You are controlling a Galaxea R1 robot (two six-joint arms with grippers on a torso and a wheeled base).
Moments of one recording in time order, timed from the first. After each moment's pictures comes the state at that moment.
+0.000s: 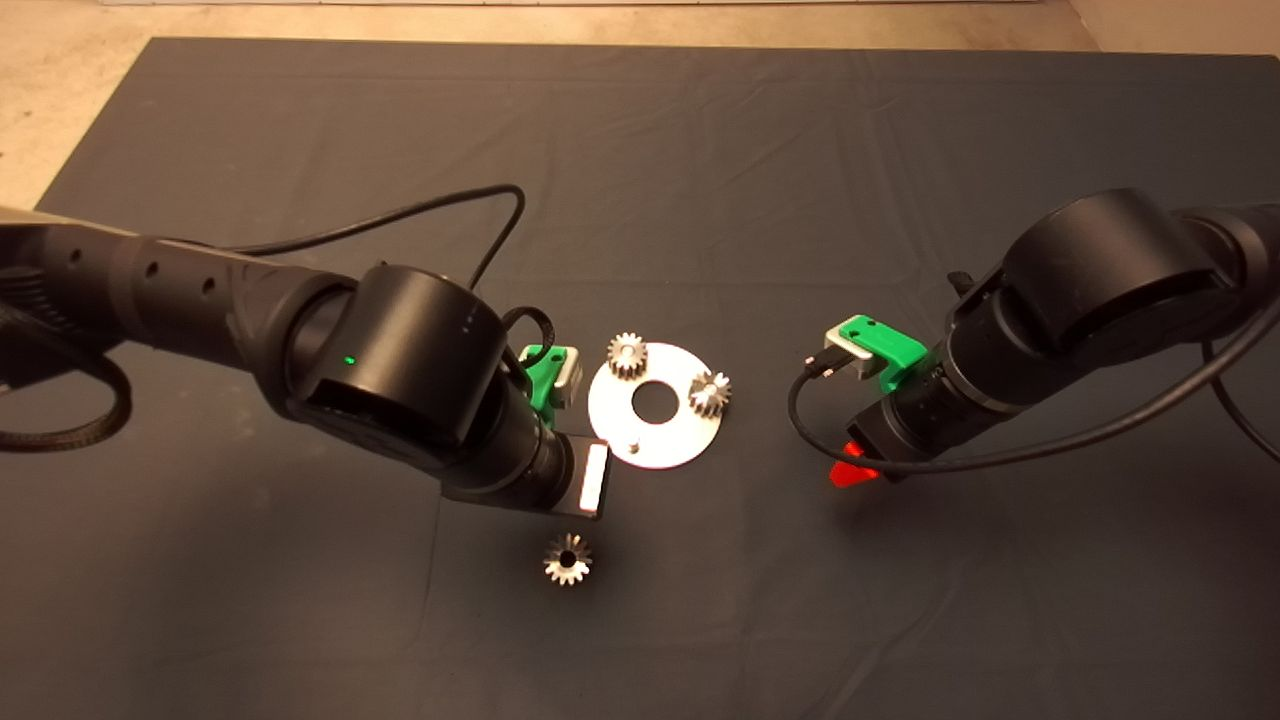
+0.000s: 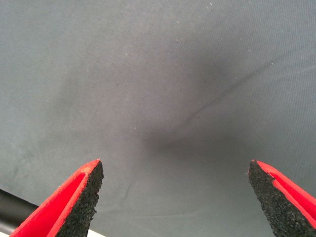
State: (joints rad) left arm -0.34 2.57 -0.65 0.43 1.53 -1.76; right arm 0.37 2.43 -0.76 -0.25 -1.53 1.18
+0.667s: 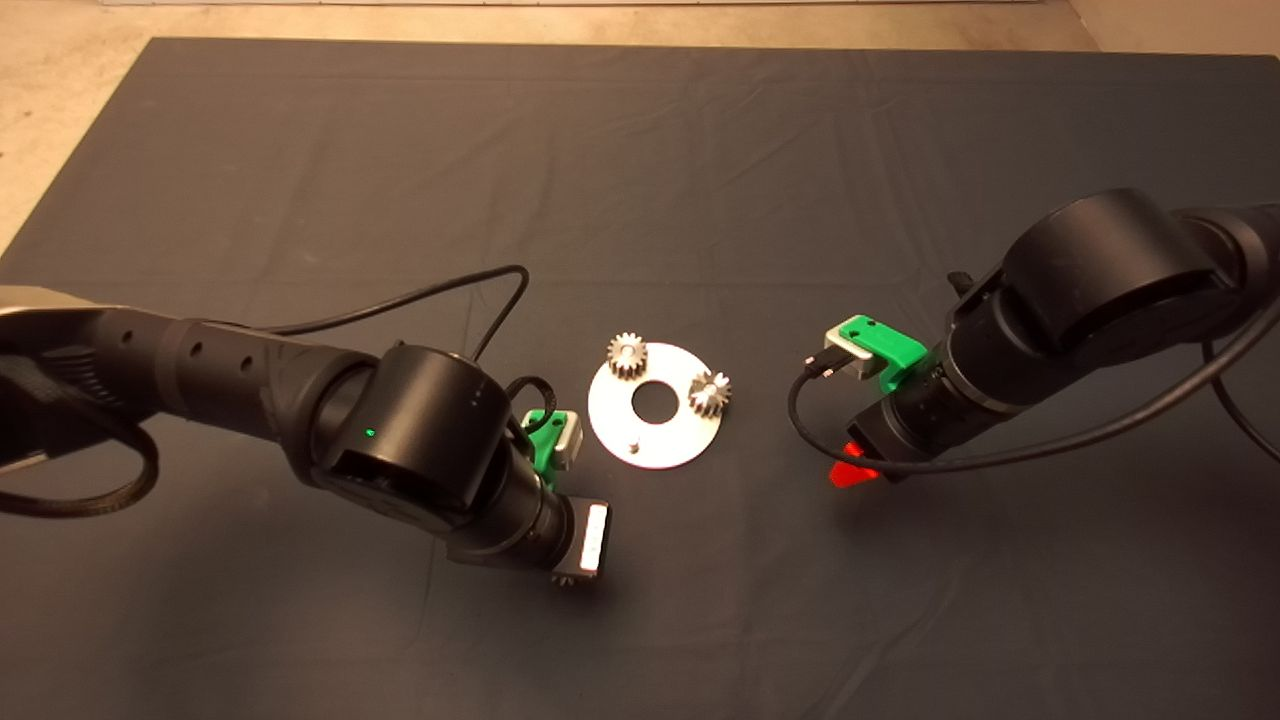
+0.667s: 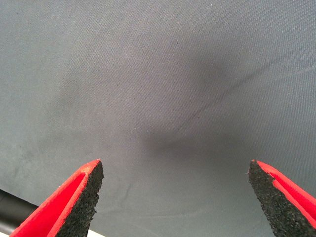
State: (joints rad) left arm -0.23 2.56 -0.65 0.46 1.53 -1.76; right arm 0.37 2.43 -0.76 -0.25 -1.53 1.18
